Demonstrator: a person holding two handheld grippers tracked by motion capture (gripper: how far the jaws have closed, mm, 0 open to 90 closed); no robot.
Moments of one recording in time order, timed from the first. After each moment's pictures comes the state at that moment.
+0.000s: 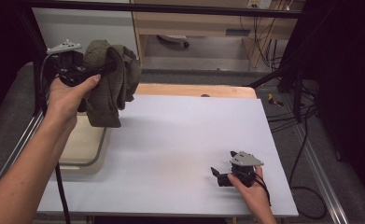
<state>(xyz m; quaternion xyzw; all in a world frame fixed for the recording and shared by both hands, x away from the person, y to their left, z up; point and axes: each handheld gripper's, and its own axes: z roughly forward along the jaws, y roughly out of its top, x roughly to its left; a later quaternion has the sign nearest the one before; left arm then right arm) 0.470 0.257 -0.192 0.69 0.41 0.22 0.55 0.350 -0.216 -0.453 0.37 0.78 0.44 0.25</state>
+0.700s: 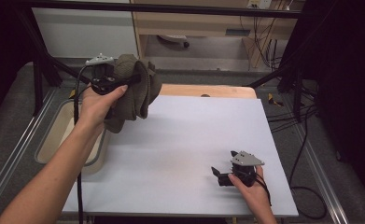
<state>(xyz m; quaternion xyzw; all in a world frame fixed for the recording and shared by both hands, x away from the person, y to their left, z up) 0.490 0.203 -0.237 0.71 0.41 0.18 0.54 0.351 -0.217 -0.453 0.37 0.78 0.44 0.25</state>
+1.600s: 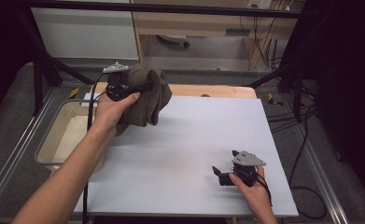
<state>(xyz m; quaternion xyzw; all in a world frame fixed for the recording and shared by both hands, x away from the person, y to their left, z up) 0.498 0.178 -0.265 0.72 0.40 0.15 0.54 0.350 -0.220 -0.451 0.38 0.78 0.44 0.25</state>
